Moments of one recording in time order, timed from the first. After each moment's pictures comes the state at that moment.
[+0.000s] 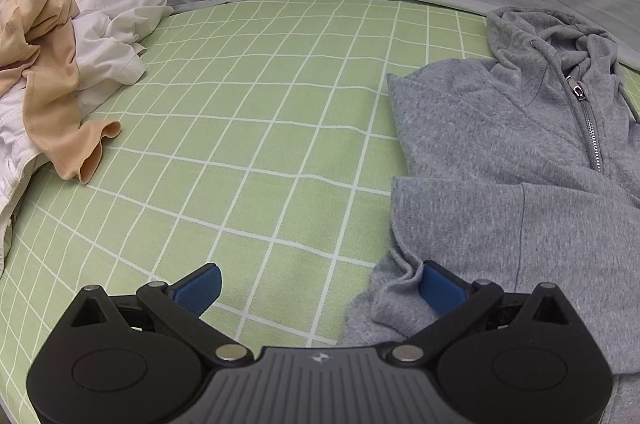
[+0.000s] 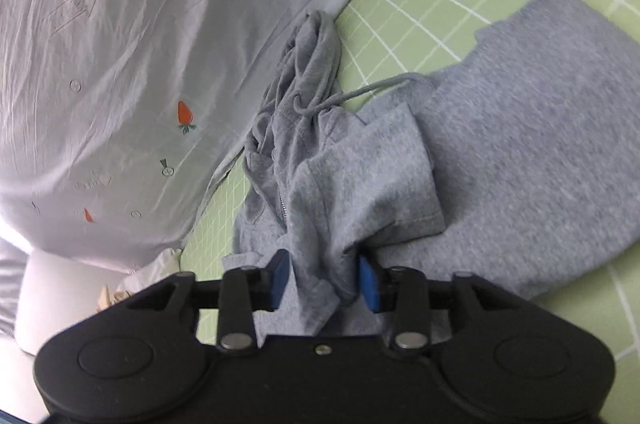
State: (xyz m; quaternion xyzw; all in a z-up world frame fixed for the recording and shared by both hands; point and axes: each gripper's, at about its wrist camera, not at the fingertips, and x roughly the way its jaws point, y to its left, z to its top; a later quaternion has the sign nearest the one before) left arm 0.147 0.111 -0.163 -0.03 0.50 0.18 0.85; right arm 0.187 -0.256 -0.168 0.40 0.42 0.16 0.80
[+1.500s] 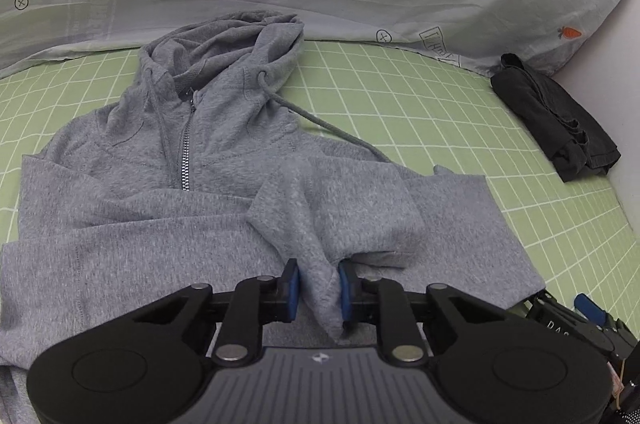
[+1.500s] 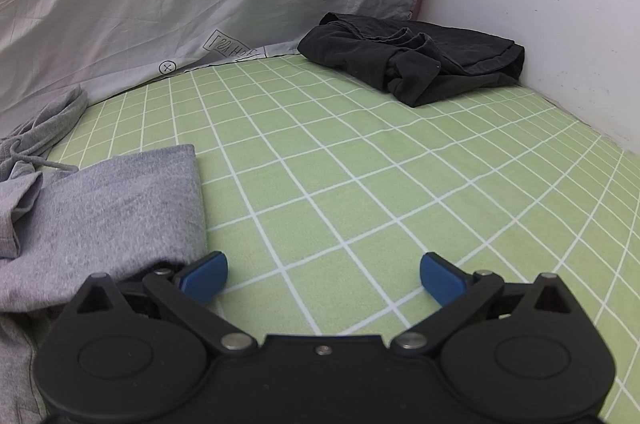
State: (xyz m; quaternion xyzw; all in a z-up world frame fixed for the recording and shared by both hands) left arm 0.171 -0.071 -0.121 -0.06 0.46 -0.12 0.88; right arm 0.103 -0.359 -0.207 0.06 0.33 -0.18 0.92
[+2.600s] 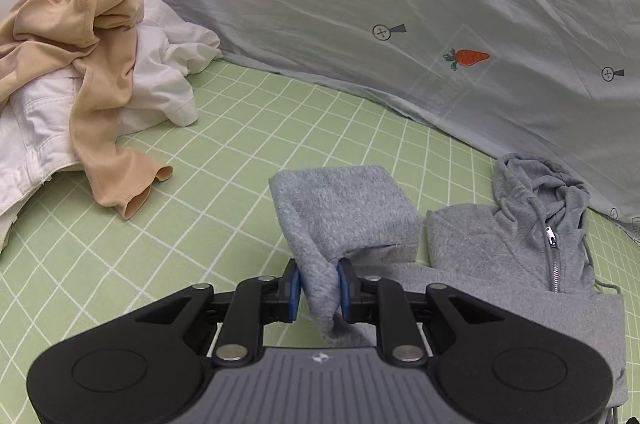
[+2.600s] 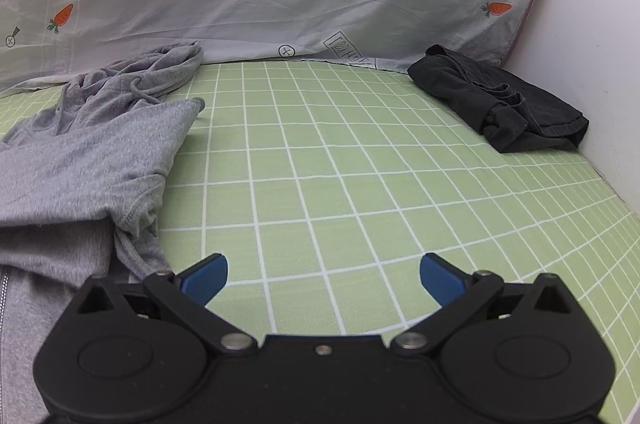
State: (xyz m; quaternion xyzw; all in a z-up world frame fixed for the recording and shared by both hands) left arm 0.108 0.205 -0.112 -0.16 0.38 0.17 0.89; right arm 0.089 -0.256 -0.176 -0.04 0.35 -0.10 0.93
